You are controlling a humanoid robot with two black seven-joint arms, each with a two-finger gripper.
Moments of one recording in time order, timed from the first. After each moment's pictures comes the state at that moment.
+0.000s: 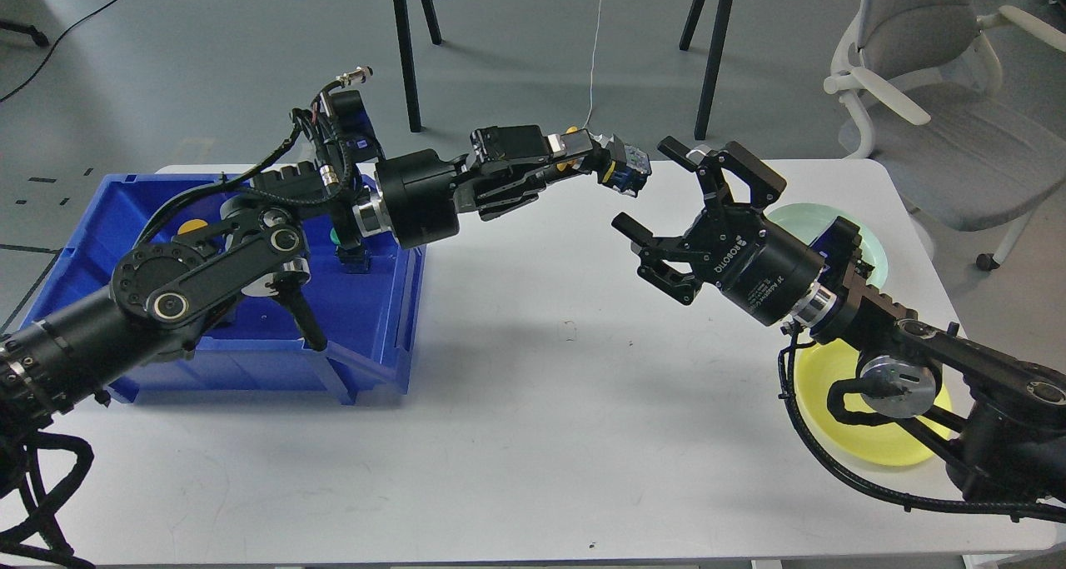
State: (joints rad) left arm -0.90 0.36 -0.47 -1.11 0.90 -0.49 -0.49; right arm 0.58 -0.51 0.55 1.31 -0.35 0.49 0.49
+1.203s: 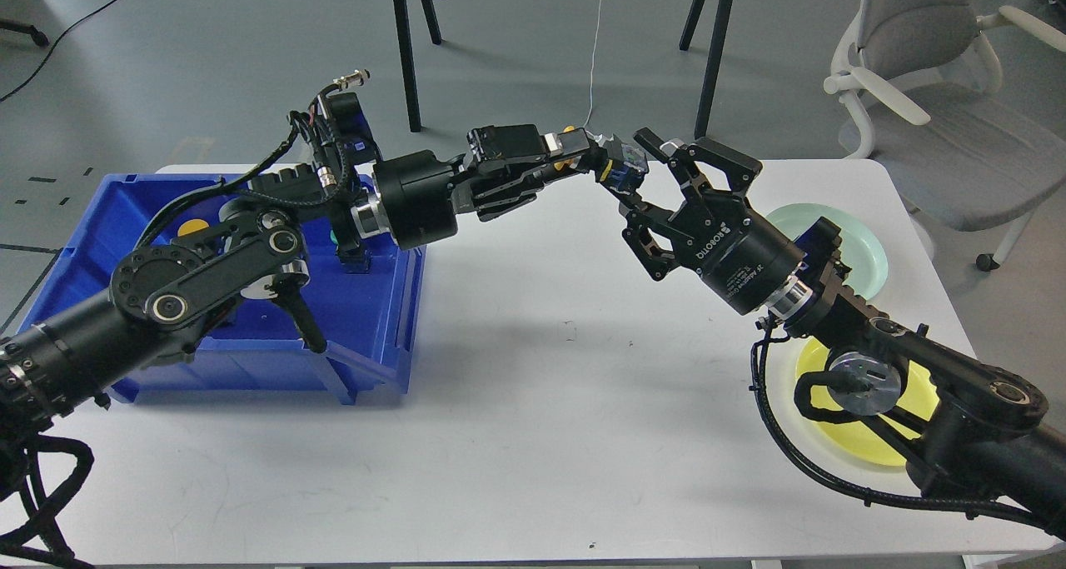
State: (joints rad) left arm -0.89 0.36 -0.48 -1.11 0.89 -0.49 -0.49; right arm 0.56 -0.41 0.61 1.27 -0.35 0.45 0.49
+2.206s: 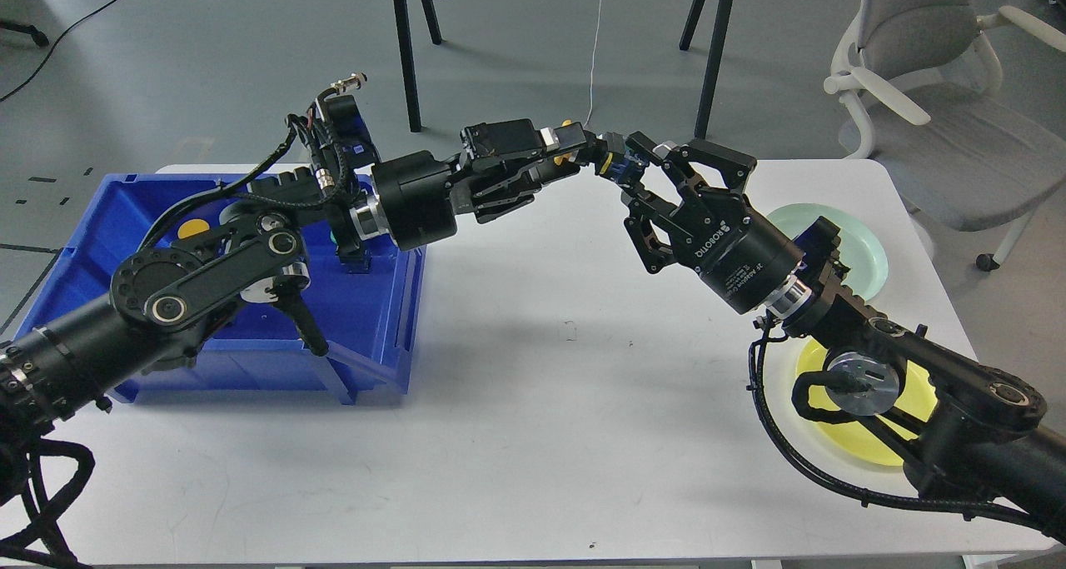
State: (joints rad) left arm -0.88 0.36 -0.48 -1.11 0.84 -0.49 -0.49; right arm 0.55 -0.40 0.62 1.28 -0.35 0.45 0.49
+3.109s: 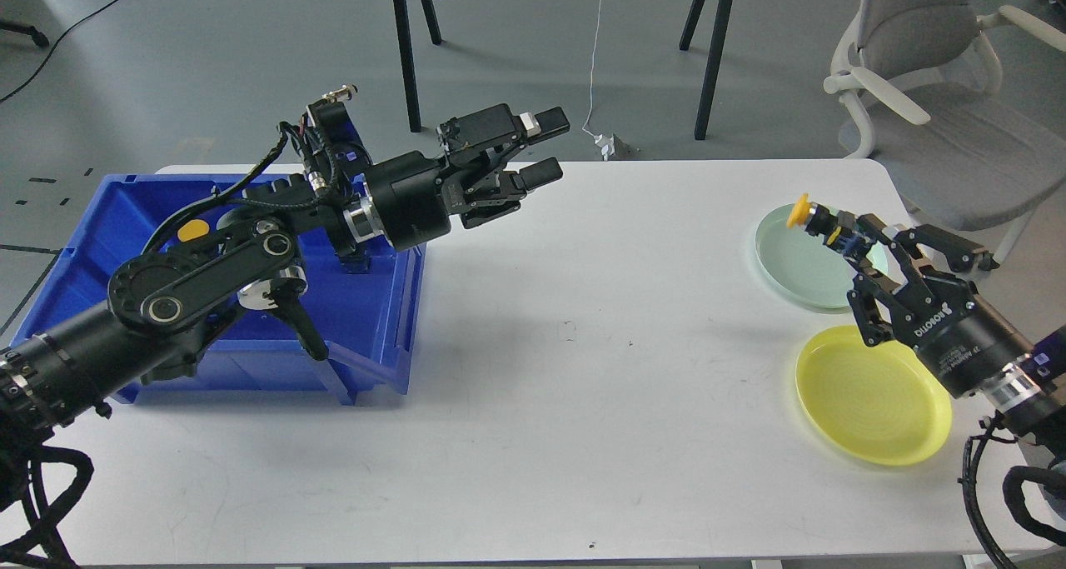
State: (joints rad) left arm -0.86 0.36 -0.48 -1.10 0.79 -0.49 -0.49; right arm 0.04 -0.75 0.94 1.27 -0.36 0.44 0.49
